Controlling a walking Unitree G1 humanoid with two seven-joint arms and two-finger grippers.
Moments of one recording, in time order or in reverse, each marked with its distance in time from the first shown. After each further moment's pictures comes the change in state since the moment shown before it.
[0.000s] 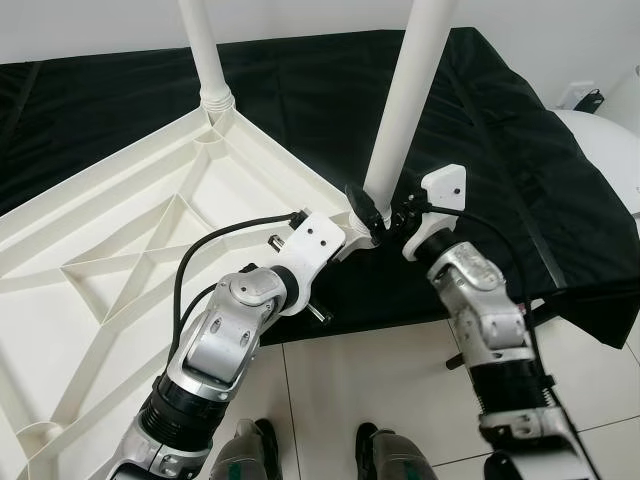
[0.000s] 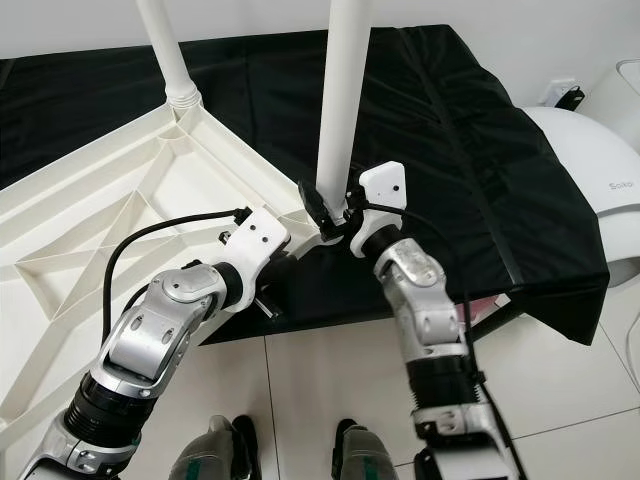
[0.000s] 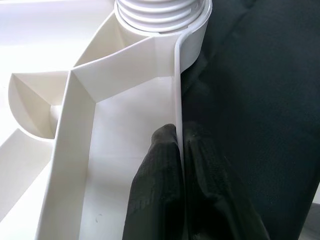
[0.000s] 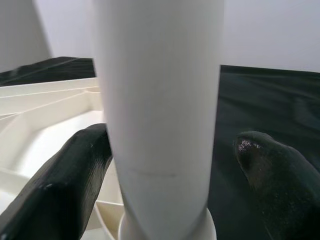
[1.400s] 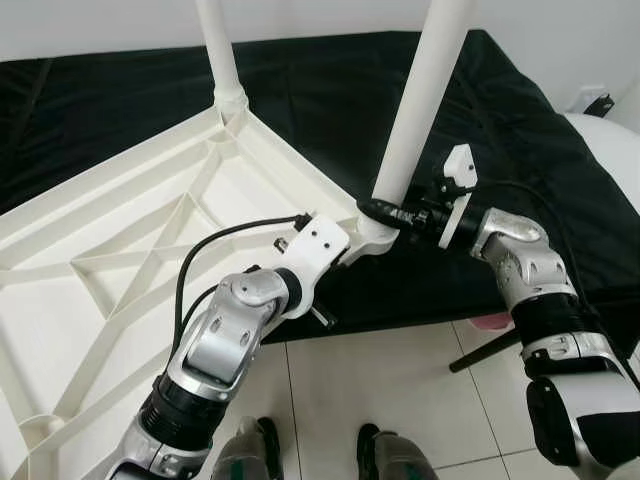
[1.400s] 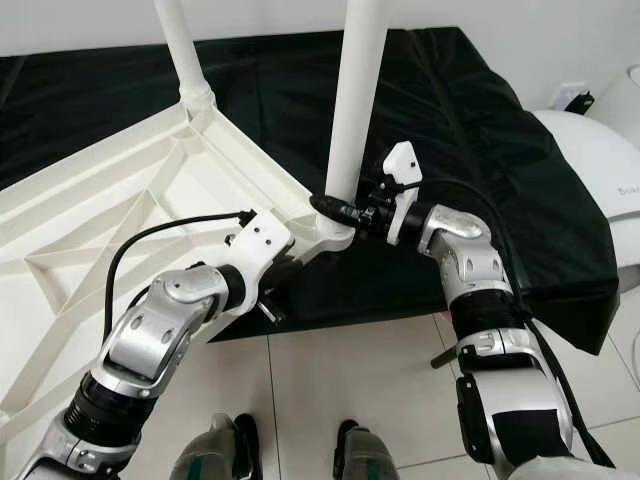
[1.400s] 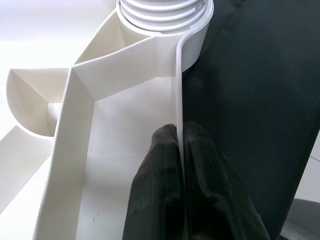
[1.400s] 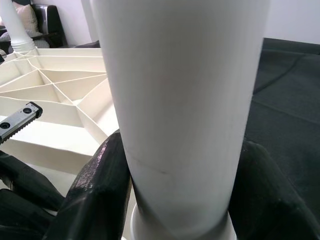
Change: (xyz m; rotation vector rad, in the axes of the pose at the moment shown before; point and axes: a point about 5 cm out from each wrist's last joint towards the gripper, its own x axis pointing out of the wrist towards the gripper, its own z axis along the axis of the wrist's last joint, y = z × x) left arm 0.000 -0.002 0.001 -0.008 -0.002 -0.020; right arm 0.010 -0.039 -0.003 0.004 0.168 0.457
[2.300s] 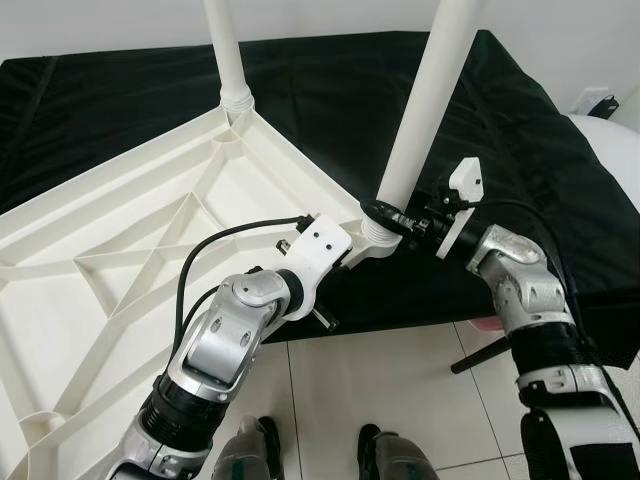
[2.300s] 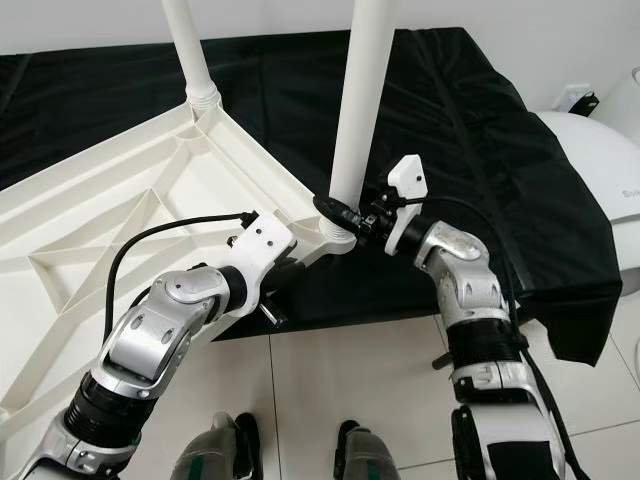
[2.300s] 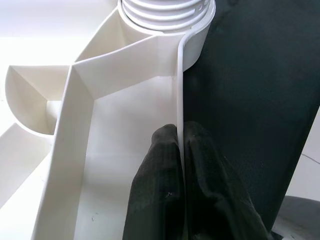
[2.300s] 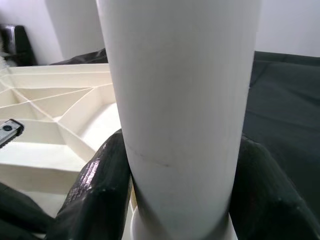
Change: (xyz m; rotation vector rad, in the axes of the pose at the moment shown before) left arm -0.001 -0.003 0.001 -0.005 0.001 -0.013; right arm -0.006 0.021 -0.006 0.020 -0.101 -0.152
